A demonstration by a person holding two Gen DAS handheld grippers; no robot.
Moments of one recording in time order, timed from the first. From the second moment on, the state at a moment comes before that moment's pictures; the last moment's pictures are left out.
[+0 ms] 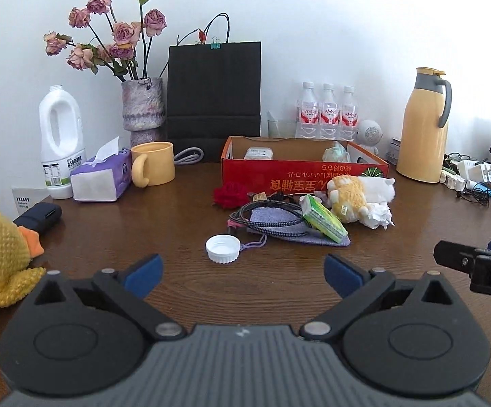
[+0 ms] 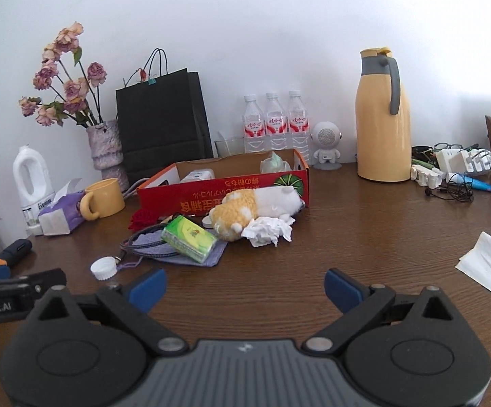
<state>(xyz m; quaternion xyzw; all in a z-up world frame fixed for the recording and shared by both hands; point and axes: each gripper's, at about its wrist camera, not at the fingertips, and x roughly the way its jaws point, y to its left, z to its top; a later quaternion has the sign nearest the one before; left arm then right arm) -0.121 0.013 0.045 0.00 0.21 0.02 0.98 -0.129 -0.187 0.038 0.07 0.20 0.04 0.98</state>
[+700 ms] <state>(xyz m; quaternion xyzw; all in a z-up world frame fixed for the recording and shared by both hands) -0.031 0.047 0.028 0.01 0.30 -0.01 0.95 -0.045 -0.154 0.043 0.03 0.24 0.10 0.96</state>
